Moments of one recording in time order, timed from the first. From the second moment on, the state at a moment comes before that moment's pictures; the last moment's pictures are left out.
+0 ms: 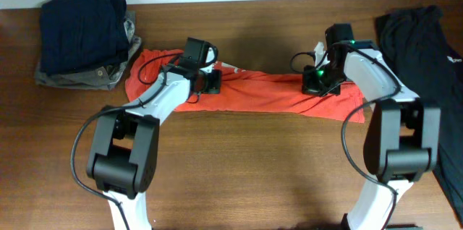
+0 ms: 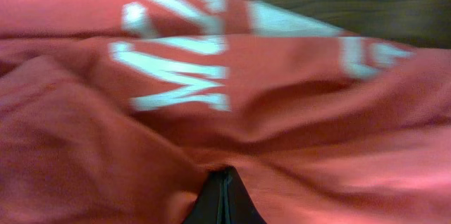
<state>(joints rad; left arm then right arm) -0.32 2.07 1.38 -0.40 0.12 -0.20 0.00 2.05 1.49 -0.91 -0.30 0.16</state>
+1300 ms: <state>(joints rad) -0.24 2.08 1.41 -0.65 -0.32 -0.46 -0.23 2.13 1.59 -0.88 0.06 0.15</state>
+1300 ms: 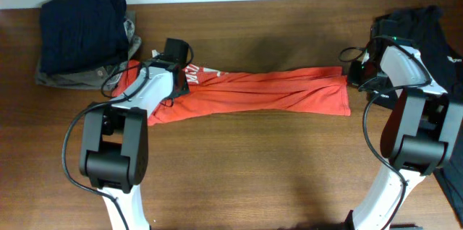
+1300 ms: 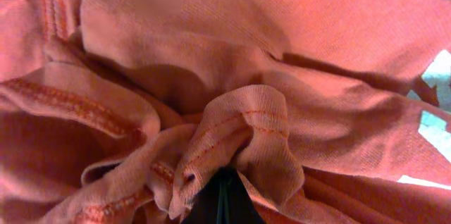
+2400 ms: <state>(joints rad) -0.29 1.90 1.38 -0.79 -0.26 -0.44 -0.48 2.19 1.78 -1.17 -0.53 -0.29</state>
